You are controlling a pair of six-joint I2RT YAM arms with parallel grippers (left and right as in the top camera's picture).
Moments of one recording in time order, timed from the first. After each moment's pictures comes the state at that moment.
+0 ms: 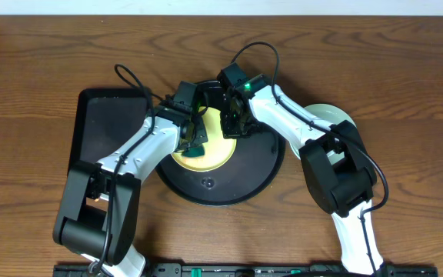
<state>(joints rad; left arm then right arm) -0.34 1.77 1.08 -0.57 -0.05 -0.57 0.60 2.26 1.72 -0.93 -0.18 0.47</state>
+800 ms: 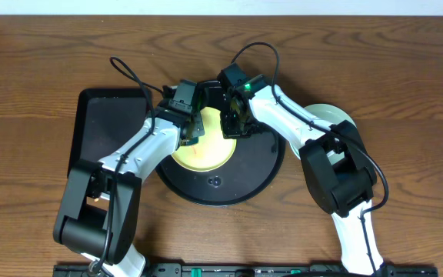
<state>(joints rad) -0.34 1.78 1.06 -0.48 -0.17 -0.52 0.60 2.26 1.72 -0.93 -0.18 0.47</state>
